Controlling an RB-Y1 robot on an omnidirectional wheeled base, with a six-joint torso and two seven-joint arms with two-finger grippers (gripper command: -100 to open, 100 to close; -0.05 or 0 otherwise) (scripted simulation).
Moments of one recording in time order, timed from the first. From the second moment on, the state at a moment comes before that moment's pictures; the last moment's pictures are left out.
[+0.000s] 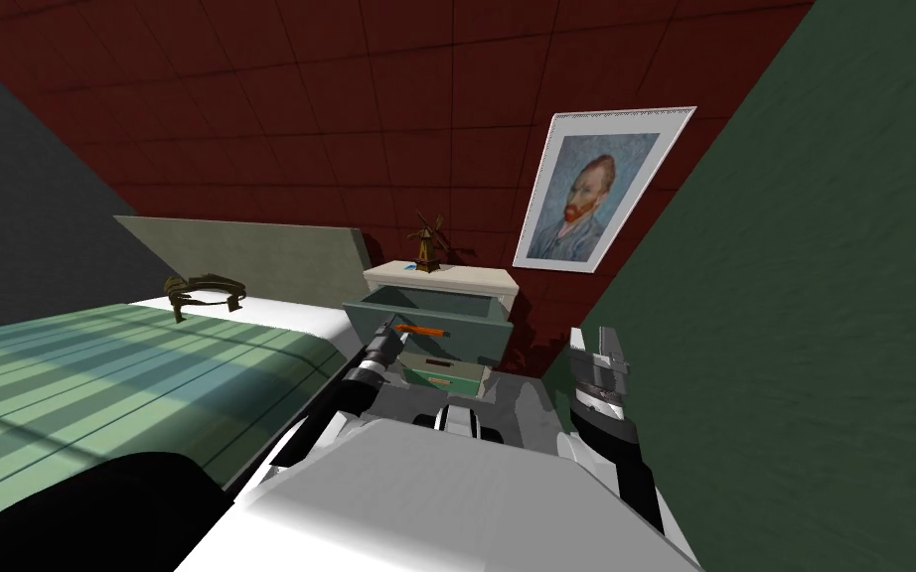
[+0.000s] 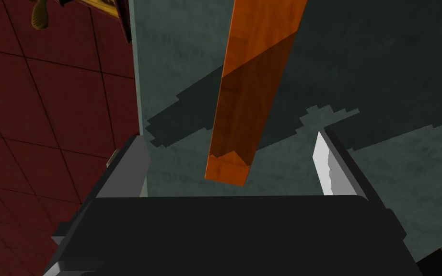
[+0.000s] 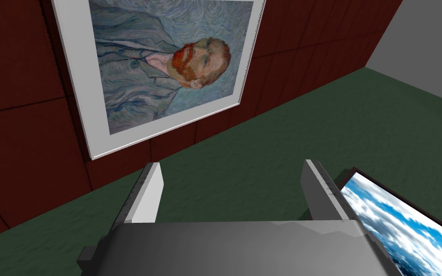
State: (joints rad) left arm 0.73 0.11 -0.12 -2.52 0.09 0.18 0.23; right arm 0.54 -0.04 -0.06 -2.22 -0.08 -0.62 0.04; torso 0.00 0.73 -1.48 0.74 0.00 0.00
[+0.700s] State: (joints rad) left arm 0.55 0.09 -0.09 -2.47 0.09 0.31 0.22; right arm 0.54 -0.04 -0.06 -2.22 -0.08 -0.62 0.04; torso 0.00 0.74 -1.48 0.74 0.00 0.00
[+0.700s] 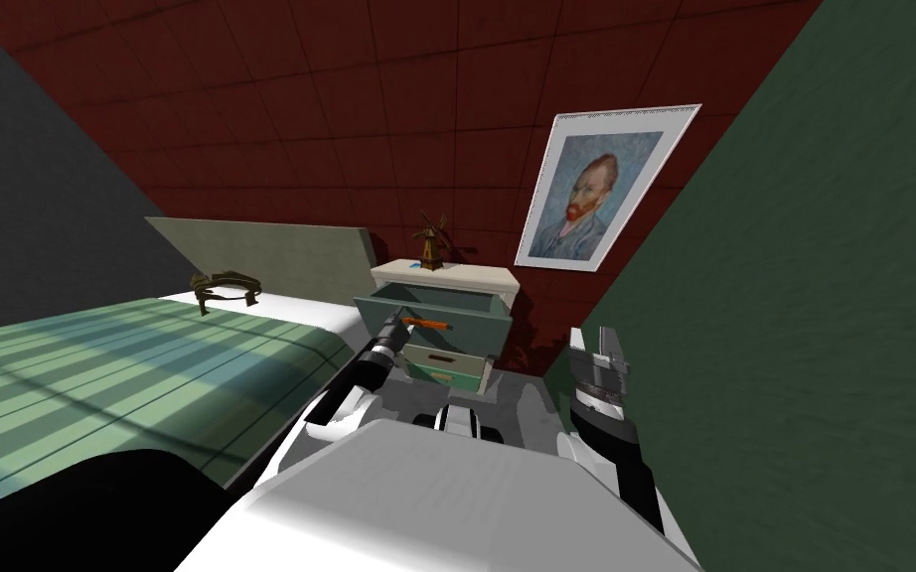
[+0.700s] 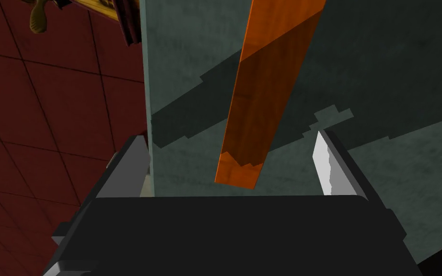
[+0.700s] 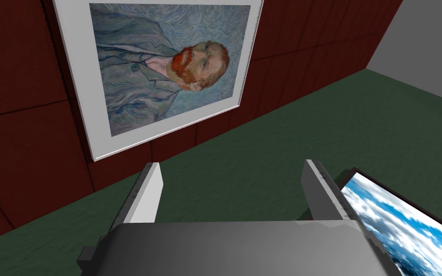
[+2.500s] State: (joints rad) left arm 0.16 0.06 -0.02 -2.36 0.10 0.60 0.20; right arm 0.54 -0.04 -0.06 -2.22 -0.08 -0.62 0.04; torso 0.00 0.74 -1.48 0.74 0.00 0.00
